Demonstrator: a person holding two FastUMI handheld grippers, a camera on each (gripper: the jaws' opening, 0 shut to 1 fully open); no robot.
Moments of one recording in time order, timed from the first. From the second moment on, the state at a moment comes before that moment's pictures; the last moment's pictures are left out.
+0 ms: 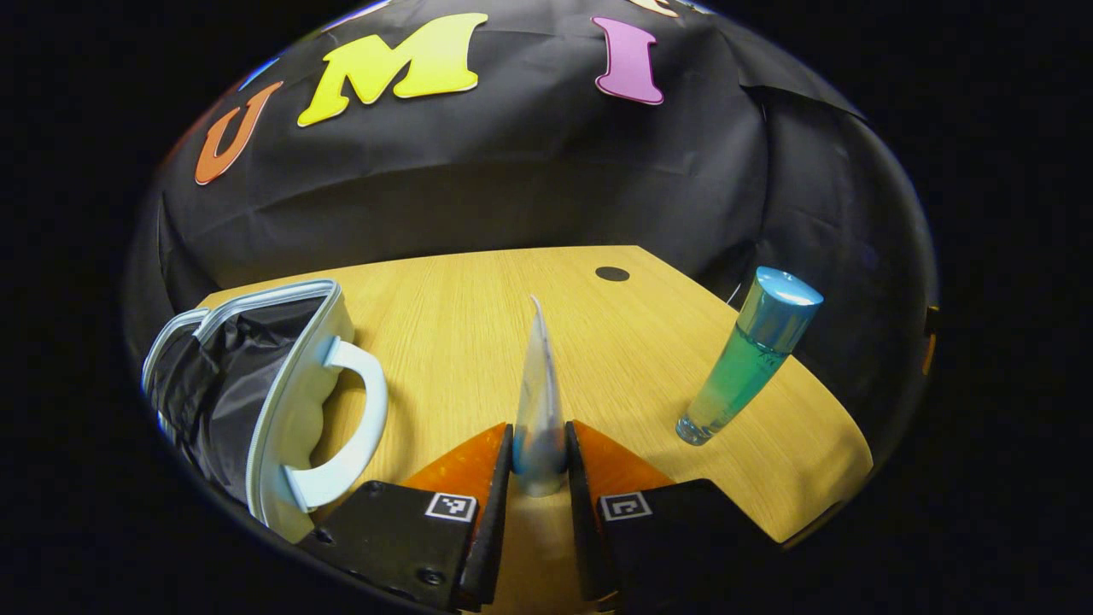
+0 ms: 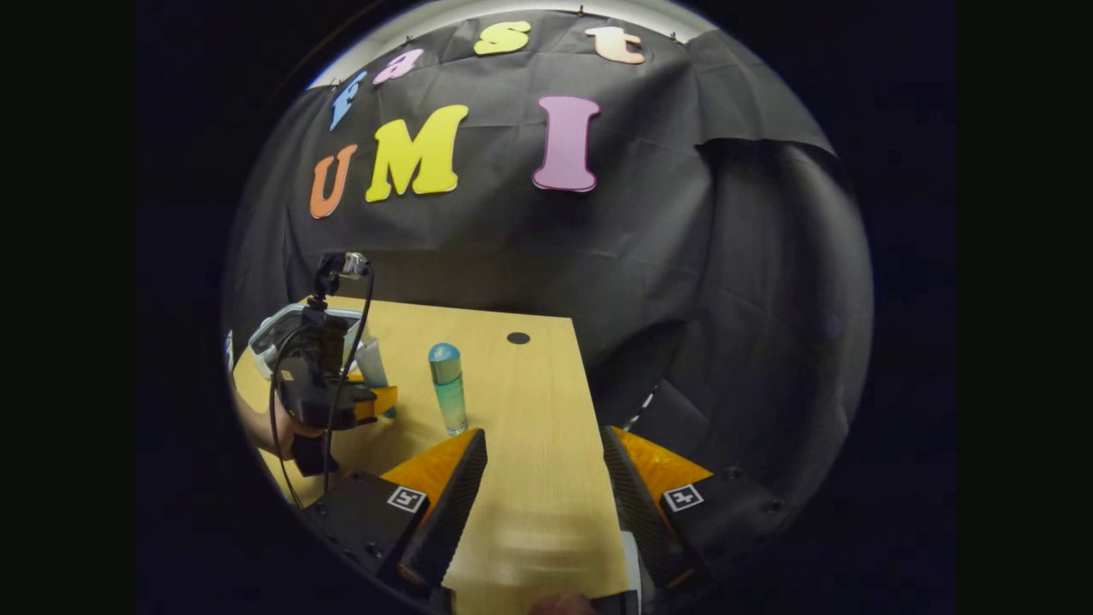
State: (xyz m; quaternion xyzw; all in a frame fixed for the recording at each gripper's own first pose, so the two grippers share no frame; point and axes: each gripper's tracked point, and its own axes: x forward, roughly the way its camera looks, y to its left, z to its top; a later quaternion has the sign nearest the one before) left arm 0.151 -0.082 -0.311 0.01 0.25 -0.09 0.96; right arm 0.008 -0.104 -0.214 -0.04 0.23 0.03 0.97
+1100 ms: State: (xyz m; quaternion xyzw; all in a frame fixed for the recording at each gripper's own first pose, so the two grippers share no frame) left arm 0.005 0.105 -0.166 -0.05 0.27 0.04 0.96; right arm 0.131 0.020 -0.317 0.01 0.30 0.08 0.95
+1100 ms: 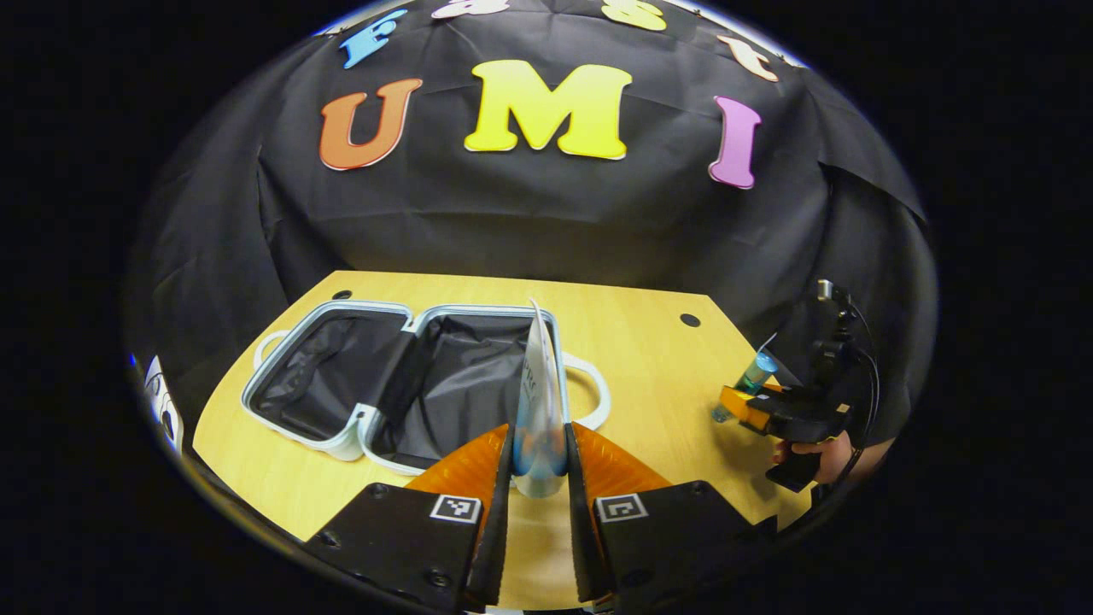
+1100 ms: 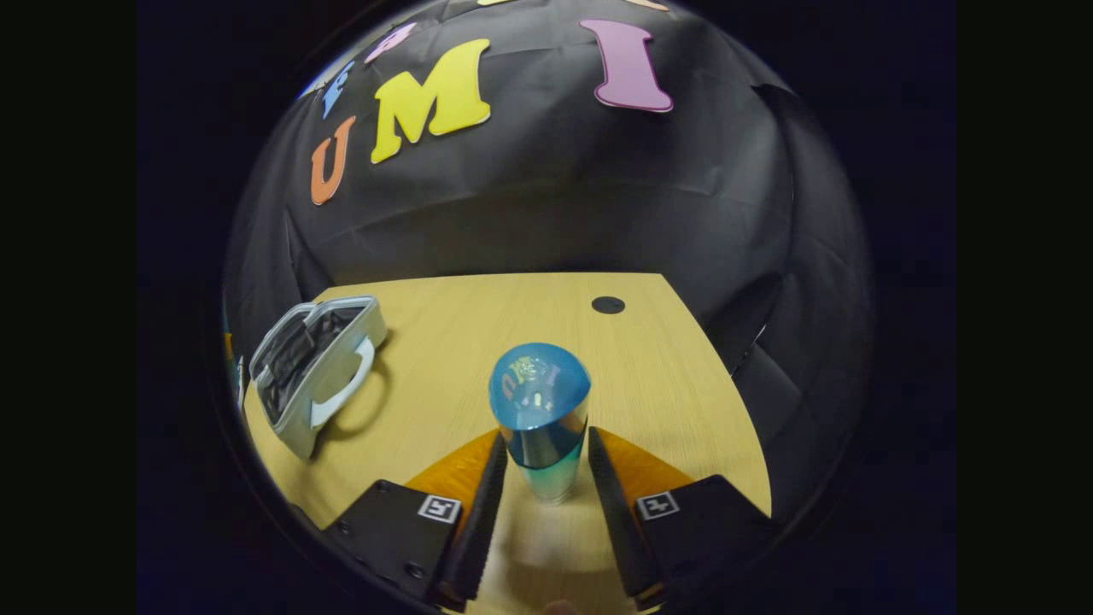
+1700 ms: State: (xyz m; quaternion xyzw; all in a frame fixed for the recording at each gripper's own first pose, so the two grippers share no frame) left arm 0.052 0.178 -0.225 -0.10 0.43 -0.04 0.90; right arm 0.074 0.049 -0.237 0.08 0.34 0.16 0.92
